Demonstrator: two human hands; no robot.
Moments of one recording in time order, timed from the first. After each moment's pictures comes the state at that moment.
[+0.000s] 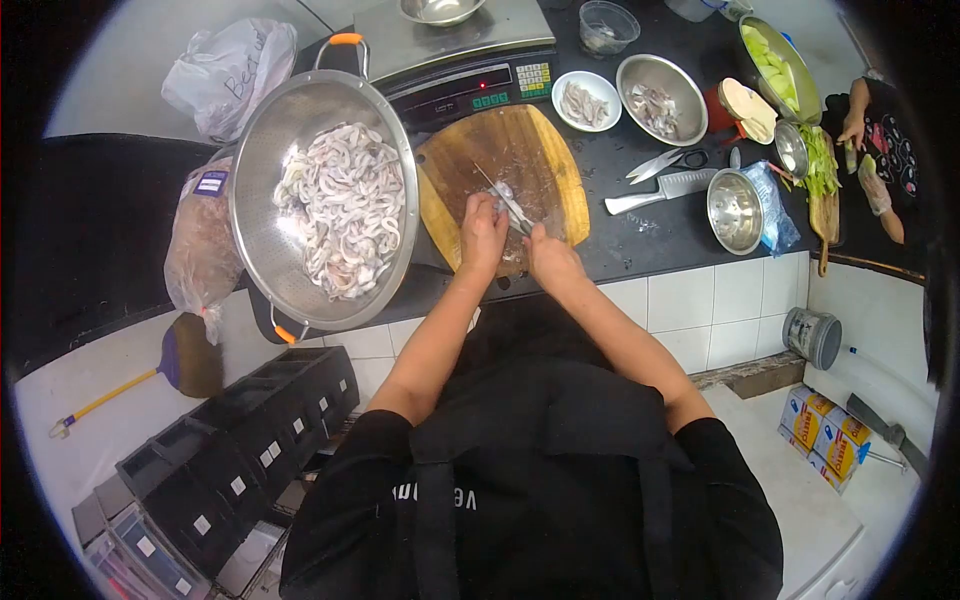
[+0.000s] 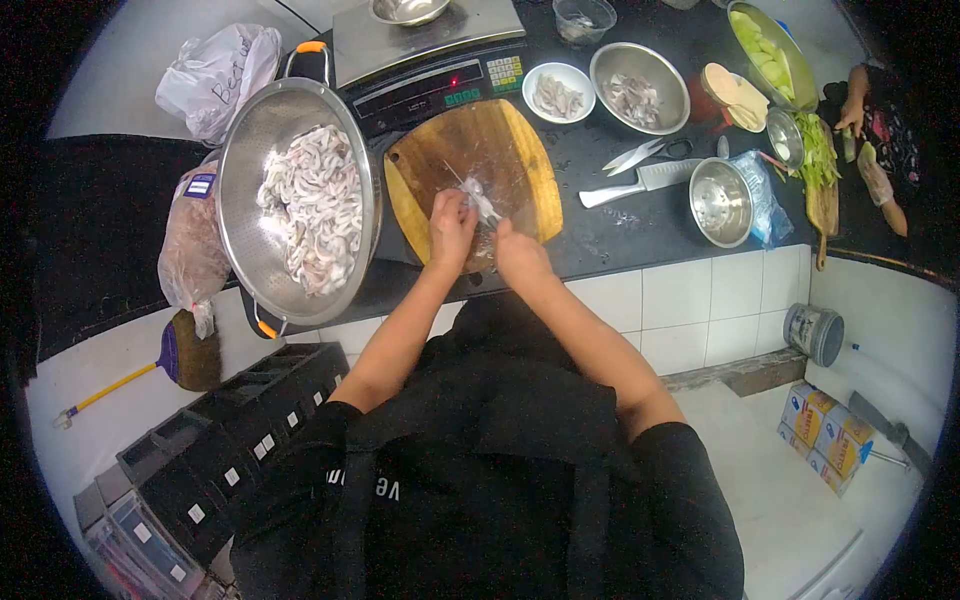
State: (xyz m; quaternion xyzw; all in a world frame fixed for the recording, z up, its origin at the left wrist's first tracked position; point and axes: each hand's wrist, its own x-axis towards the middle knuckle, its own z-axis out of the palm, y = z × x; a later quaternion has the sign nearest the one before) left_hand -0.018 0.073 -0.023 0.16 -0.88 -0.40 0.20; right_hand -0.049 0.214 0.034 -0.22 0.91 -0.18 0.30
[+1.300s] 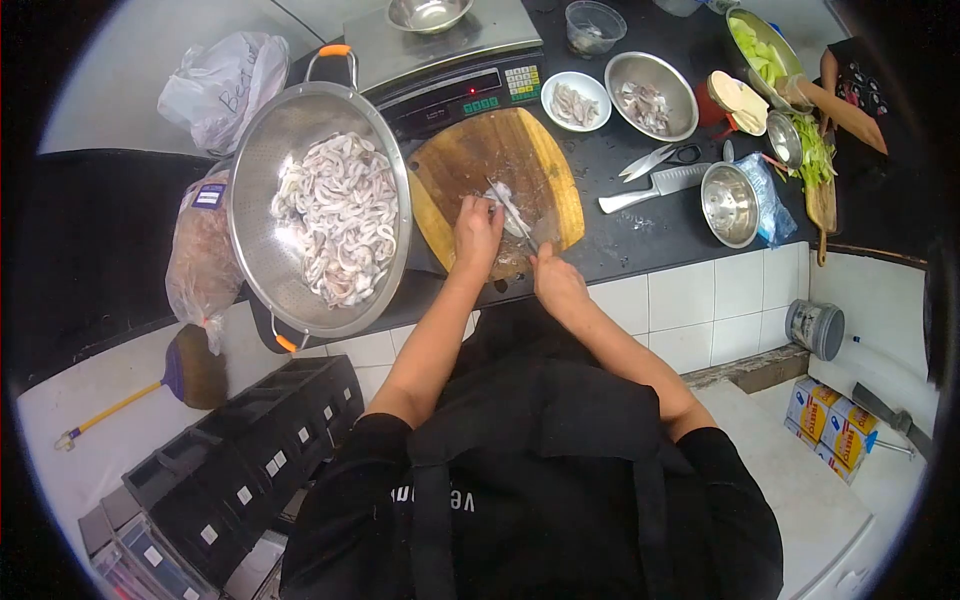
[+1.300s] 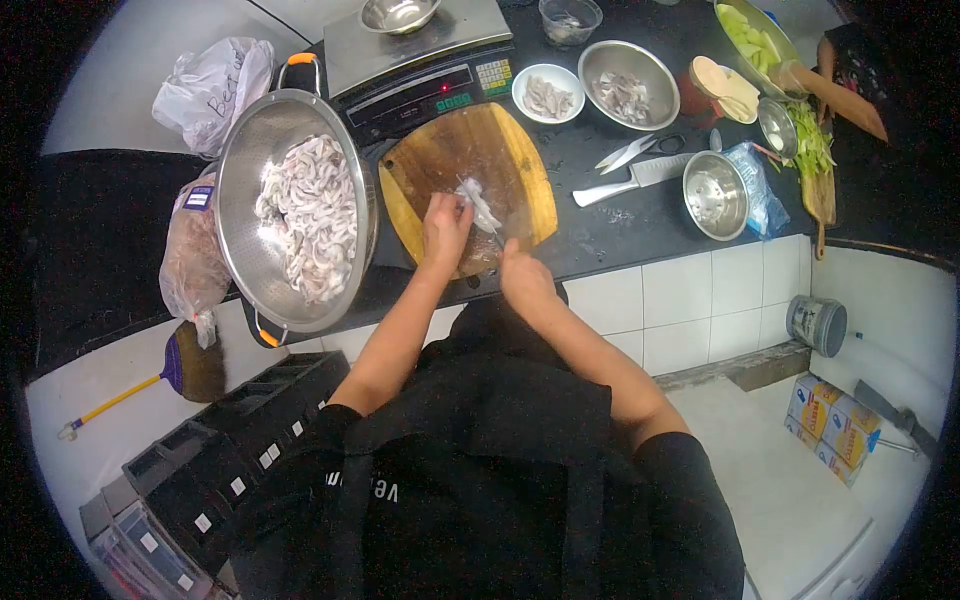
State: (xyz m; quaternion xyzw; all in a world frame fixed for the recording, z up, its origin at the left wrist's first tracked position) left_hand -0.028 0.067 -0.021 0.15 -0.91 -0.34 0.20; right_hand -0.022 0.235 0.036 -0.19 0.92 -0.21 0.27
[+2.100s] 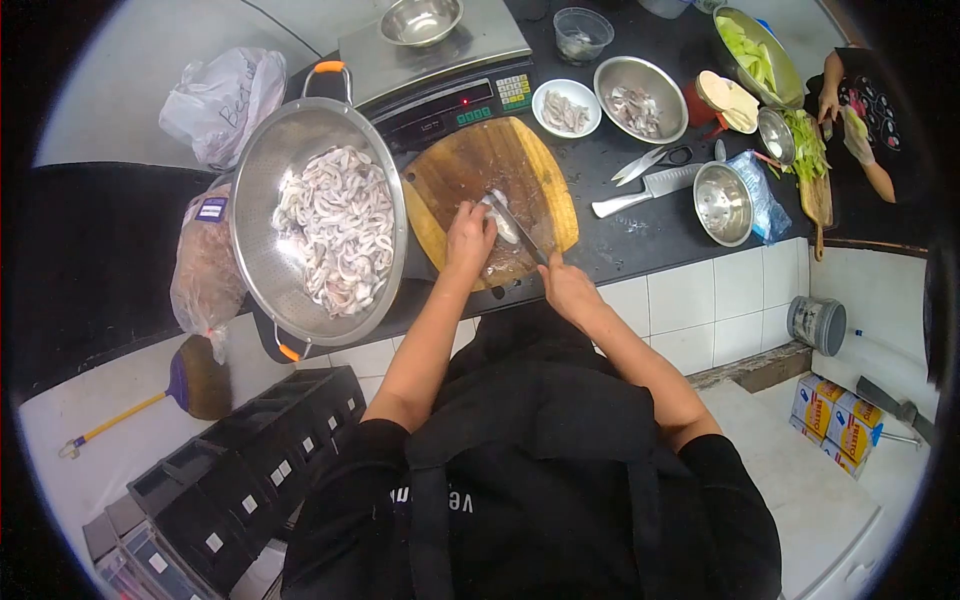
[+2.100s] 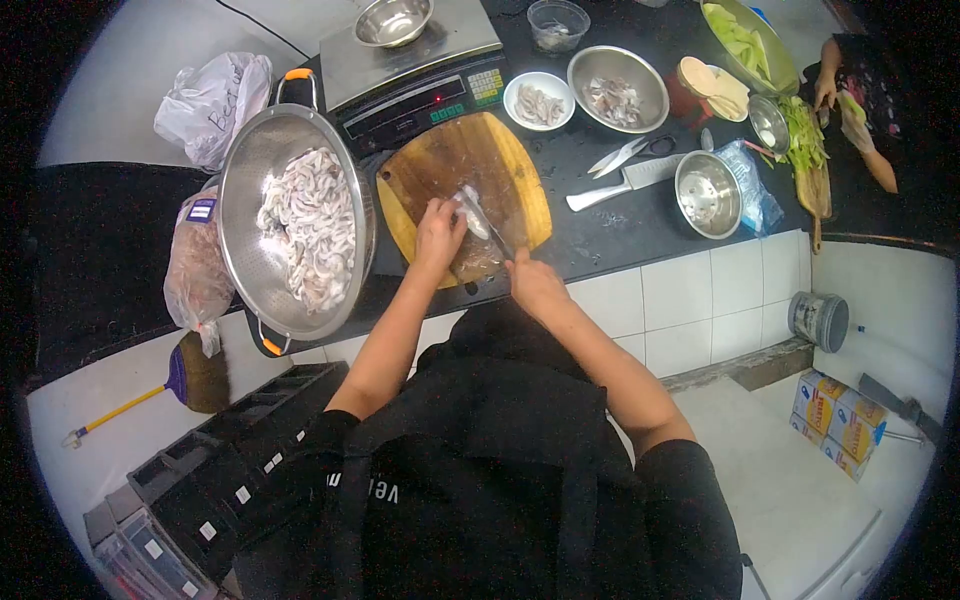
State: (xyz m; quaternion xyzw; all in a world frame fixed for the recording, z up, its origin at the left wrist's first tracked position) left_hand -0.027 0.053 -0.019 0.09 -0.93 -0.33 0.14; right_hand -0.034 0.259 0.063 -0.18 0.90 -0.22 0.33
